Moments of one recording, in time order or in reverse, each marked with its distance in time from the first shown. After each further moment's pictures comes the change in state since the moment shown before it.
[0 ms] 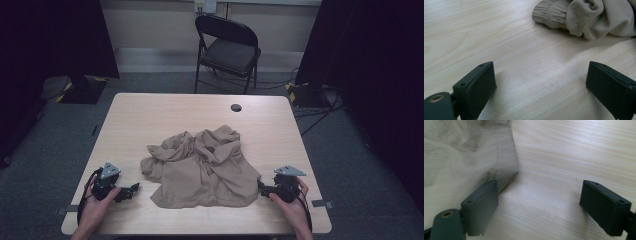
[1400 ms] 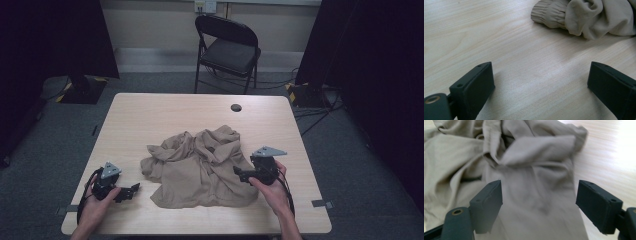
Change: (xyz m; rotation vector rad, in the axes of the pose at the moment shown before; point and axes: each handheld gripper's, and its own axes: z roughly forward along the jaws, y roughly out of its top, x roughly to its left) left arm -0.001 0.000 0.001 -0.002 -0.008 -0.009; right arm 0.055 0.080 0.000 -0.072 0.252 -0.078
